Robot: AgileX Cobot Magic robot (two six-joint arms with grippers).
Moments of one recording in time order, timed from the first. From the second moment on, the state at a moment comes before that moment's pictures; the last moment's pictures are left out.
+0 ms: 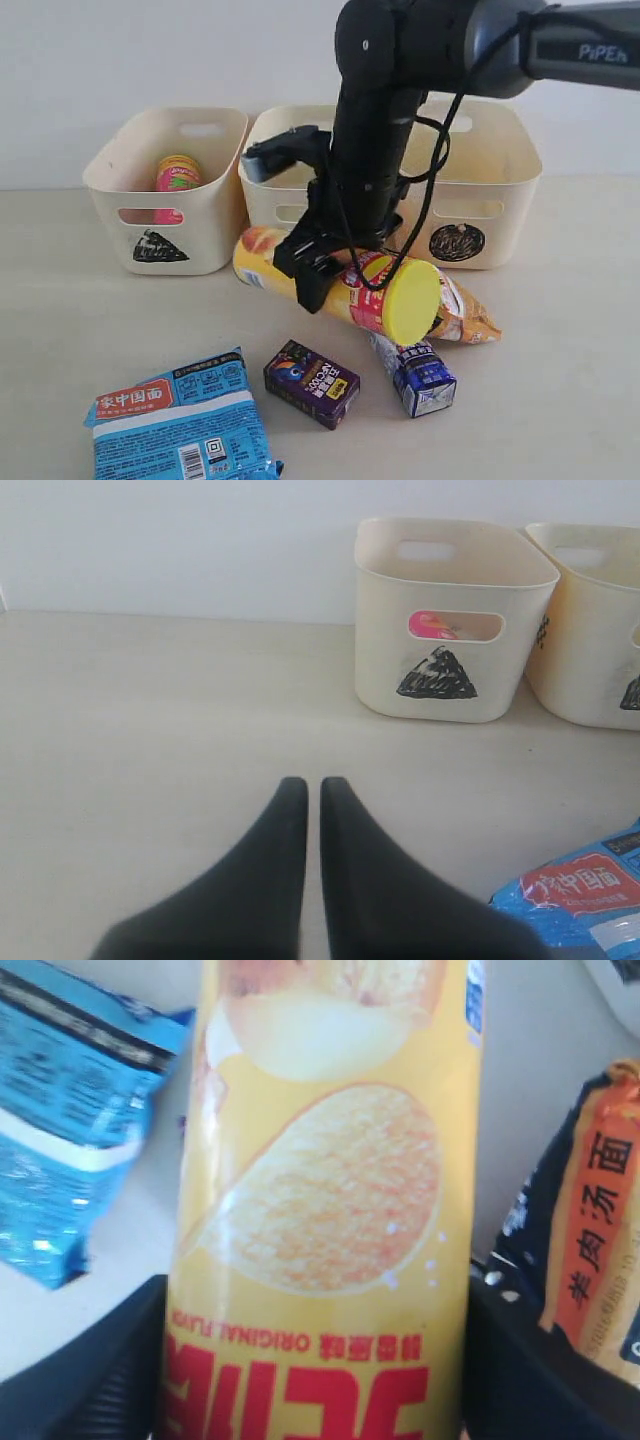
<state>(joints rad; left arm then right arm) 0.04 0.00 0.00 -0.03 0.29 -0.01 0.63 2.03 -1.77 0.17 1.22 -0.34</state>
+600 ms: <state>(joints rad) 0.04 0.00 0.00 -0.03 0.29 -0.01 0.70 1.98 -1.77 0.67 0.38 -0.60</state>
